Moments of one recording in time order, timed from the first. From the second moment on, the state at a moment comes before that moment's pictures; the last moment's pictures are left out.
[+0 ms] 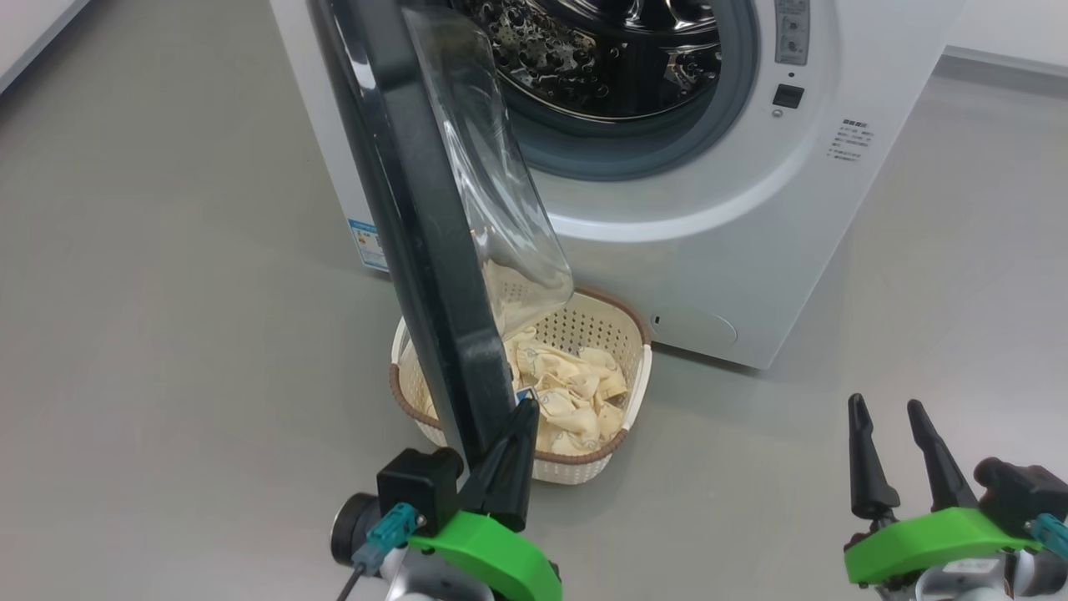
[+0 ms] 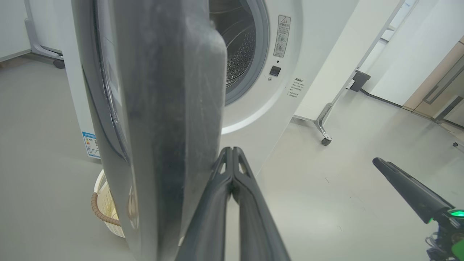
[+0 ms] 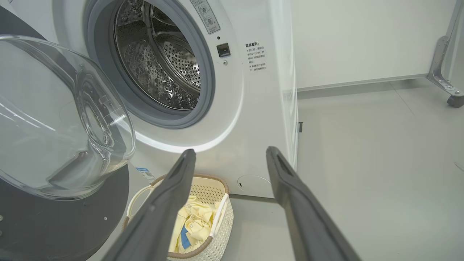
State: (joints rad) left arm -0.21 0.05 -0.67 0.06 -0.44 0.15 -0.06; right arm 0.07 -0.04 -0.02 0.17 0.33 0.13 -0.25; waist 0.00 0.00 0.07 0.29
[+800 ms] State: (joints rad) left arm -0.22 0.06 -0.67 0.08 -0.44 0.21 -0.07; right arm 0.06 -0.04 -0.01 0.17 0.33 0.13 -0.25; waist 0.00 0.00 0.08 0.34
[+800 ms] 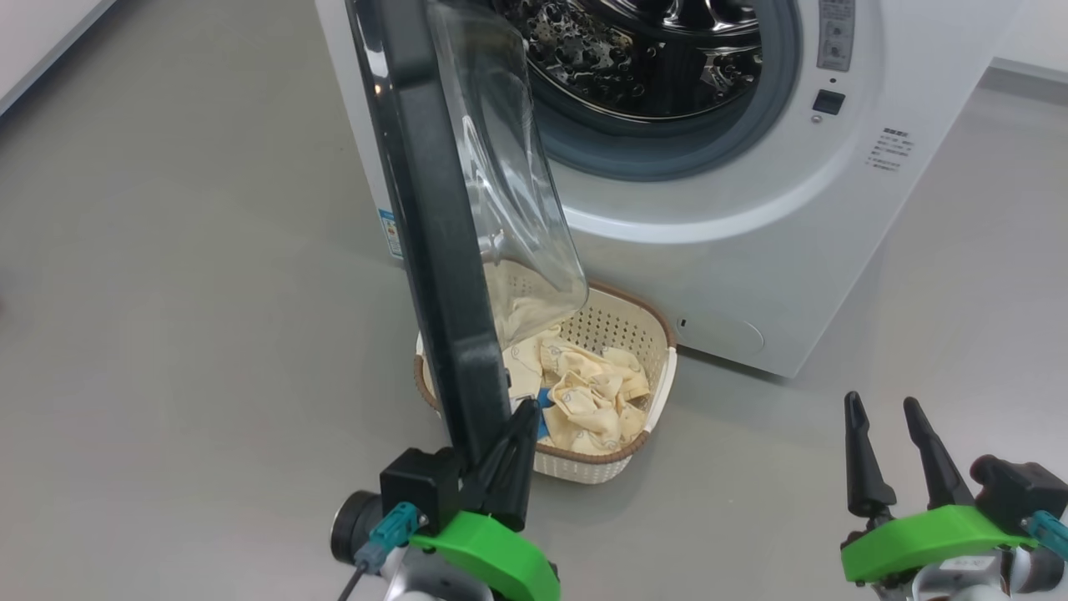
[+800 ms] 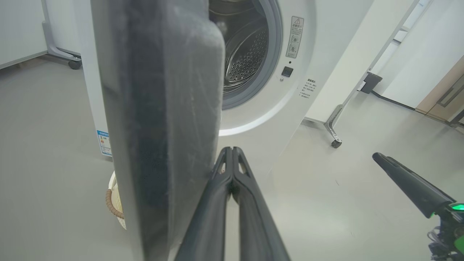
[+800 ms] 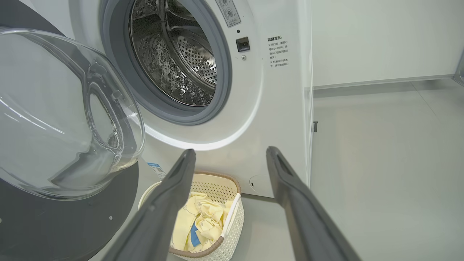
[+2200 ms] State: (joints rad) left arm -0.29 0.21 -0.27 0.33 -0.57 0.25 -0.19; right arm 0.05 -0.05 0.01 0.18 0.32 0.13 -0.25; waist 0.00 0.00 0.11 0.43
